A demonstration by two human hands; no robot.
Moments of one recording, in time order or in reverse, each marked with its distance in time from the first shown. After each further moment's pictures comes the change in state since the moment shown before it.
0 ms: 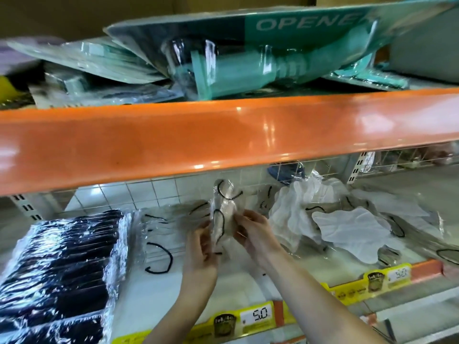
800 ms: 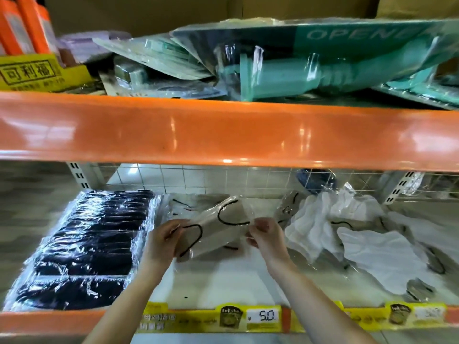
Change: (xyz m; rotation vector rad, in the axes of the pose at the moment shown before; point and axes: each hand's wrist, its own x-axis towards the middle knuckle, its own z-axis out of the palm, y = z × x) left_hand 0.028 -0.027 -0.095 0.080 0.140 -0.196; right_hand 0.002 0.017 -0.001 -0.384 0.072 -0.092
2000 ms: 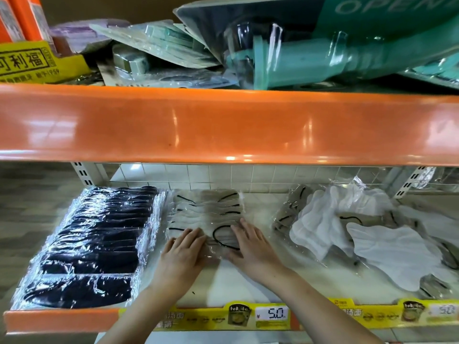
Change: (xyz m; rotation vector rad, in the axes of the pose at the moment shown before) left_hand -0.012 -0.037 0.002 1.190 -0.359 0.369; right_hand -0.002 0.030 0.015 -1.362 -0.441 -0.446
